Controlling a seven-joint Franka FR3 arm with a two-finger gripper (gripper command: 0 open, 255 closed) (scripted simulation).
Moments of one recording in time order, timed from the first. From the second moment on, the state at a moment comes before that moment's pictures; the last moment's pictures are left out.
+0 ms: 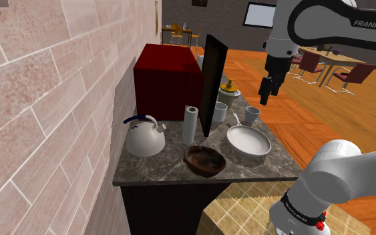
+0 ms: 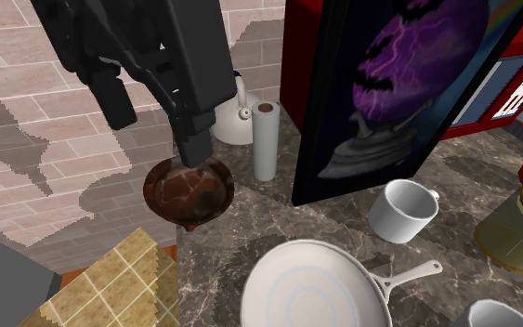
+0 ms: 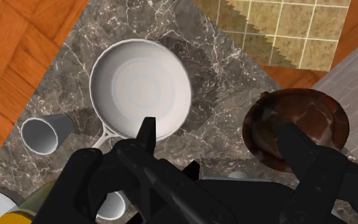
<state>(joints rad) 0.00 -0.83 0.00 -2.37 -0.12 1.45 -0.06</state>
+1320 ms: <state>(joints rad) 0.02 -0.15 0.12 -2.06 -0.05 1.74 0.19</state>
